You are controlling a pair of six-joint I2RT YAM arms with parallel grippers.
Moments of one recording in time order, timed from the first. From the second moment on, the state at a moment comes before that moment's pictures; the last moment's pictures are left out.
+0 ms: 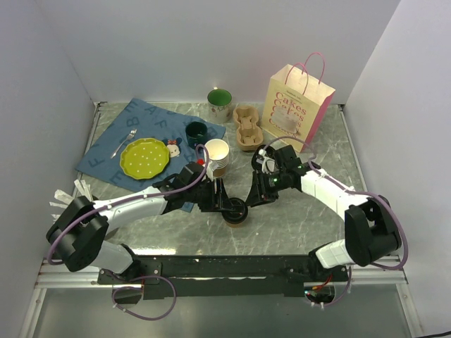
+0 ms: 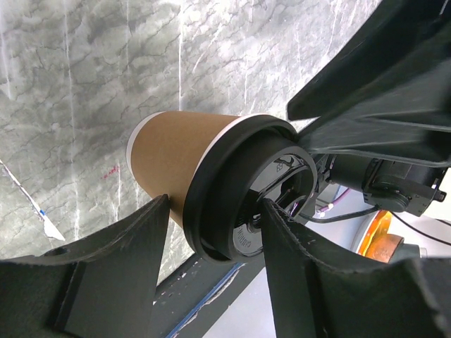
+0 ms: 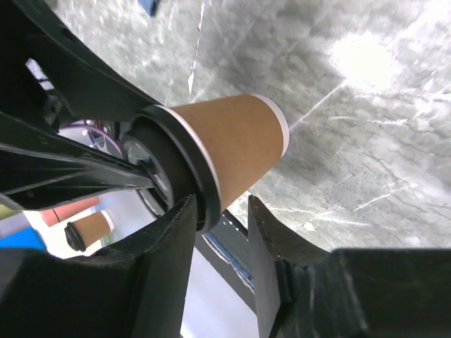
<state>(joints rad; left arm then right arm) -0.78 1.41 0.76 -0.08 0.36 -0.85 0.39 1.40 0.86 -0.55 -0.69 0.37</state>
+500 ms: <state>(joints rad) -0.78 1.42 0.74 -0.04 0.37 -0.86 0.36 1.42 0.73 -0.34 -0.81 0.43</state>
